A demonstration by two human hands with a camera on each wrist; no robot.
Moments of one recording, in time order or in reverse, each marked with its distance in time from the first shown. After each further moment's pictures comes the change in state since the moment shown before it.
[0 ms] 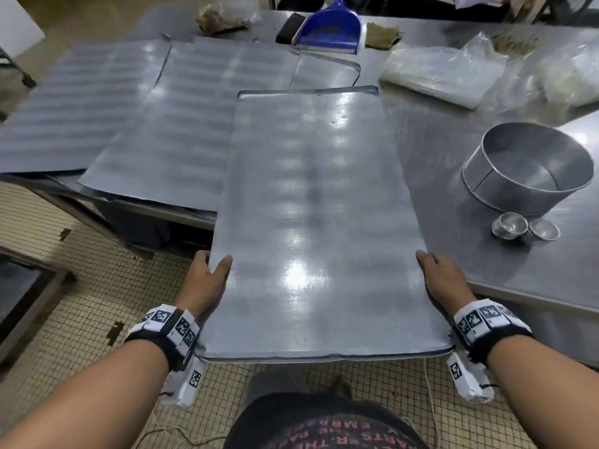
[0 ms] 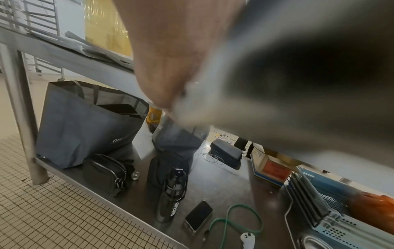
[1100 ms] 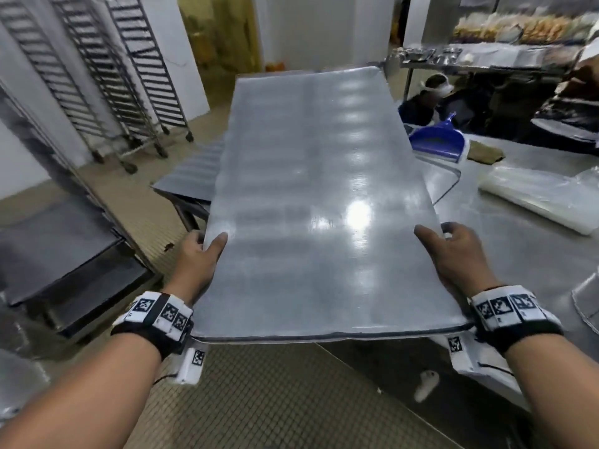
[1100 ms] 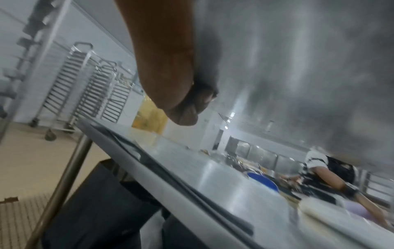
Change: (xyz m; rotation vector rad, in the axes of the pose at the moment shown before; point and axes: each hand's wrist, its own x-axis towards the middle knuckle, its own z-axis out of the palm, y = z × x) left_hand -0.015 0.027 -0.190 -0.289 0.496 0.206; right_hand -0.026 -0.245 0.020 0.190 -0.006 -0.547
